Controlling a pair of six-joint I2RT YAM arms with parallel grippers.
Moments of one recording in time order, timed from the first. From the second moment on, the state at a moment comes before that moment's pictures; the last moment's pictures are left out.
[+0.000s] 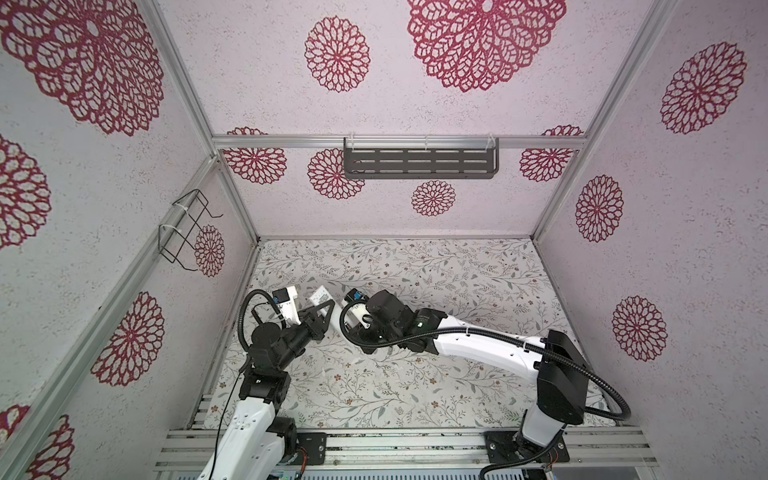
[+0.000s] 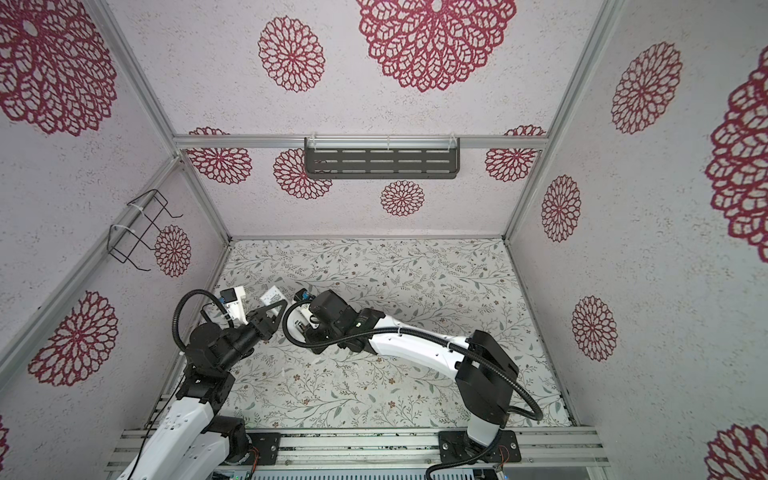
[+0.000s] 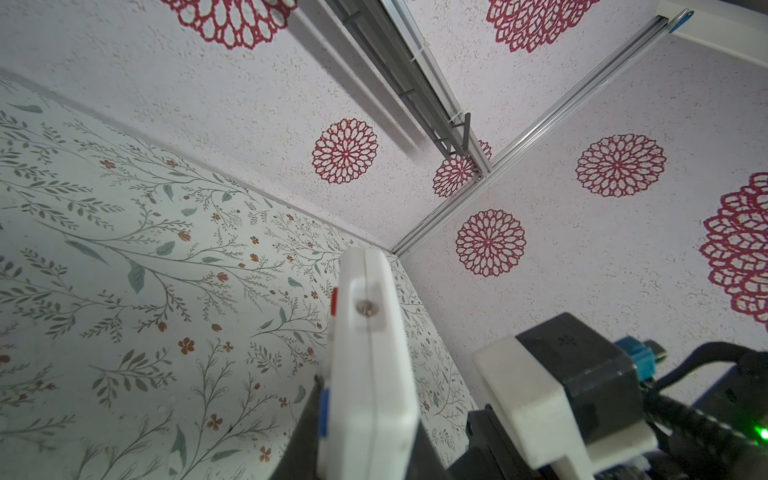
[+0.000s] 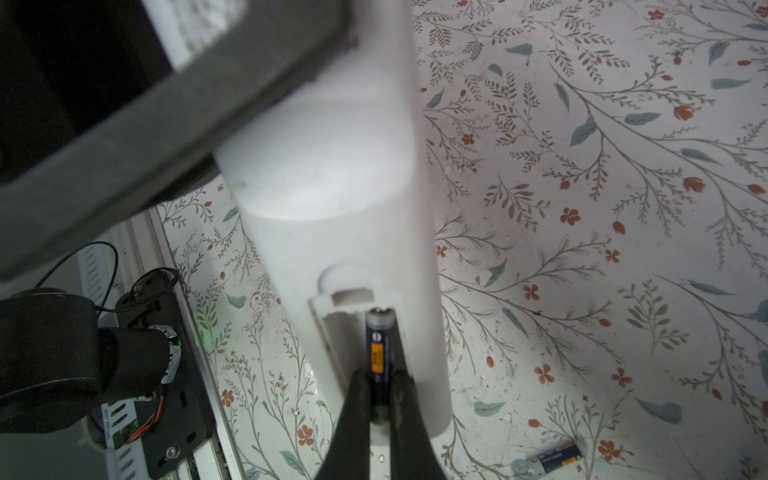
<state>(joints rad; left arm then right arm) -0.12 0.71 0.34 0.32 0.45 -0.75 1.08 1.72 1.38 -0.35 -0.07 0.25</state>
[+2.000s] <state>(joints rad) -0.08 0.72 0.34 0.35 0.52 -0.80 1.07 1.63 1.15 -0.01 -0.04 0.11</state>
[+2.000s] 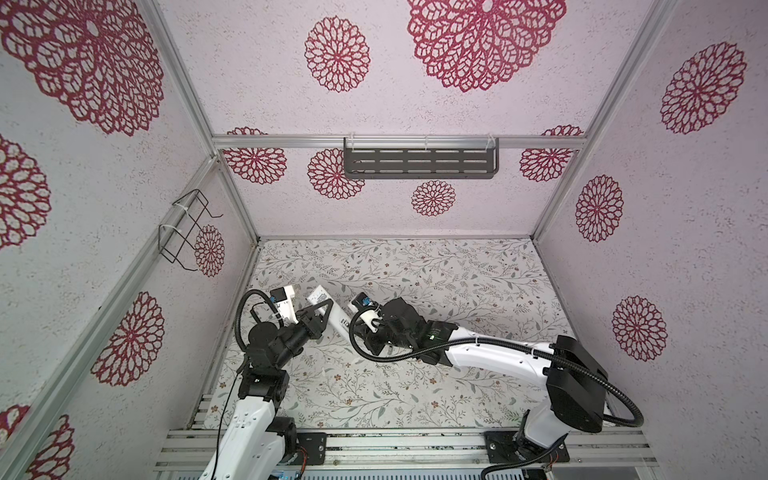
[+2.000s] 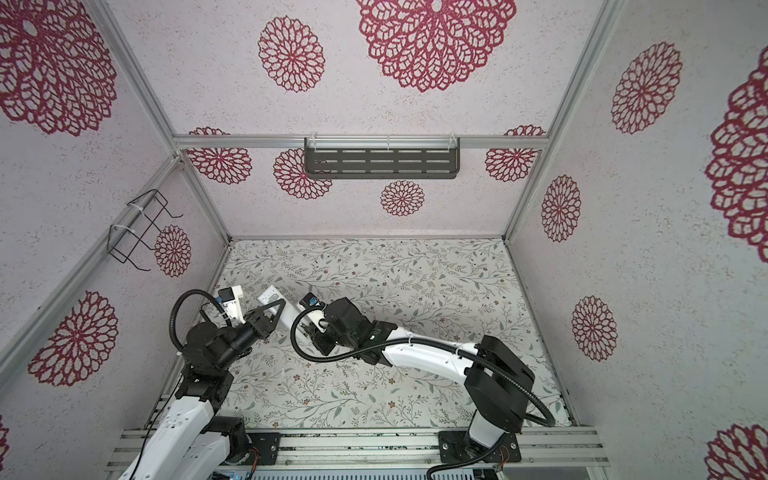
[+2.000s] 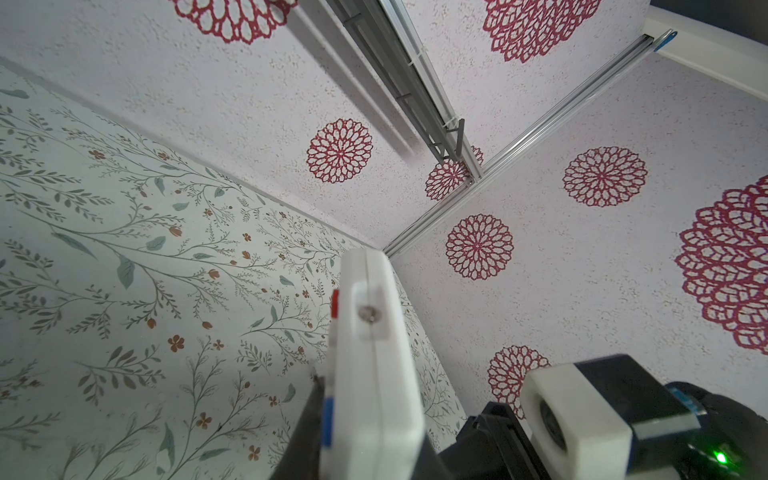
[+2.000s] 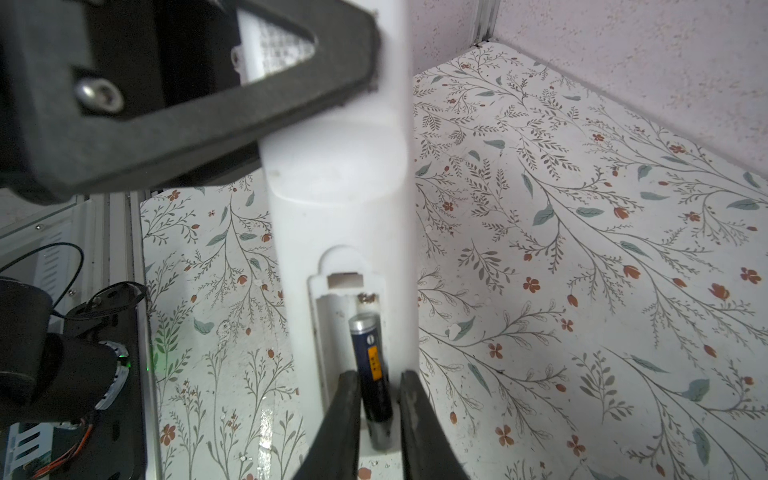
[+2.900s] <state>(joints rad) -0.03 0.74 0.31 0.41 0.57 -0.87 1.09 1.63 1.15 -0.02 -0.01 0.10</state>
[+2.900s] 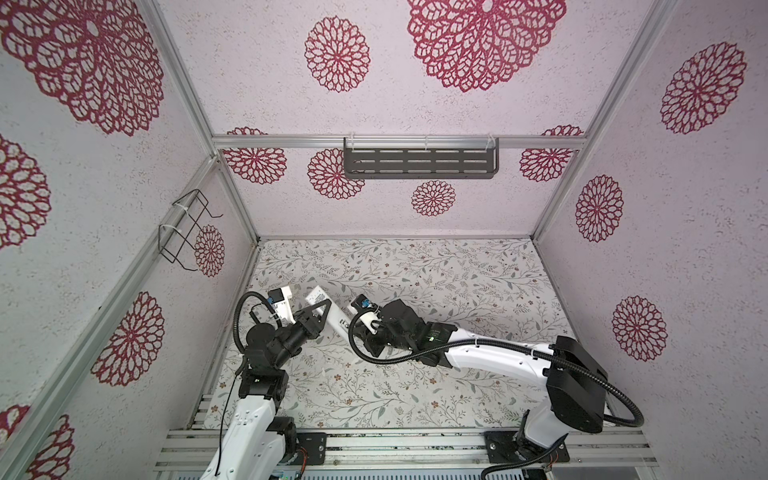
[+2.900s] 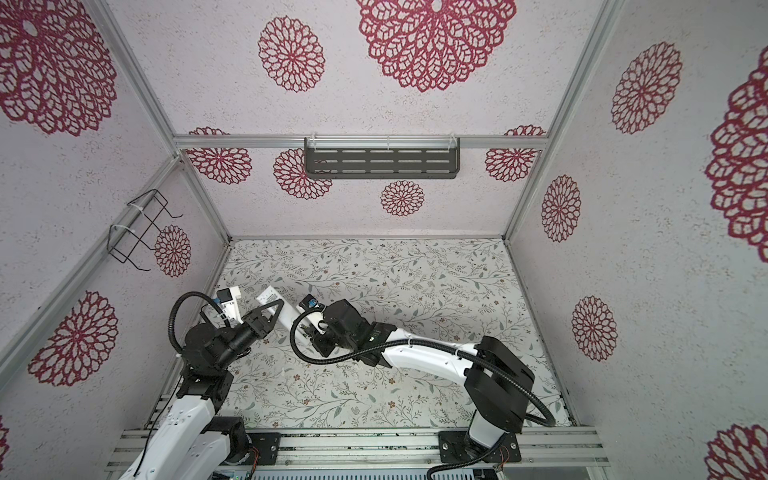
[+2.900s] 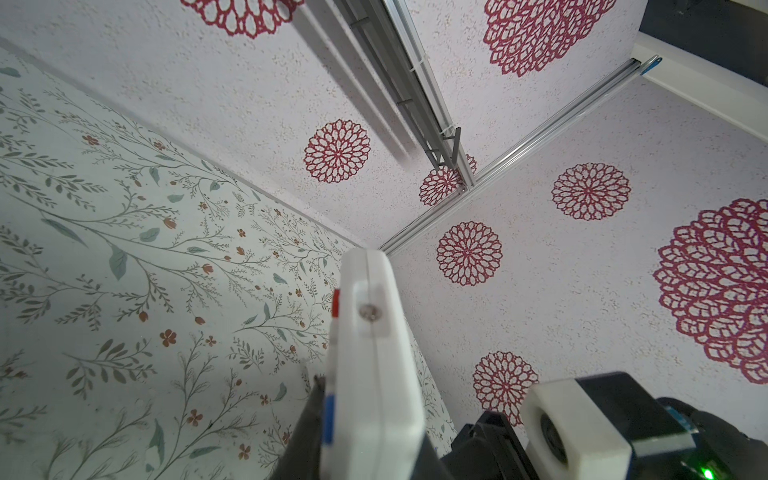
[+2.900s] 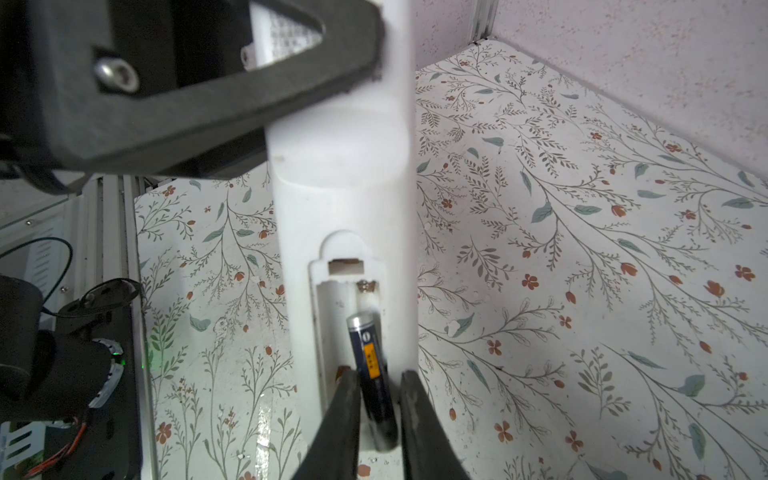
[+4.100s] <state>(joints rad) 0.08 0.85 0.28 0.67 0.64 -1.06 1.11 1.72 1.28 -0.02 0.07 0.04</state>
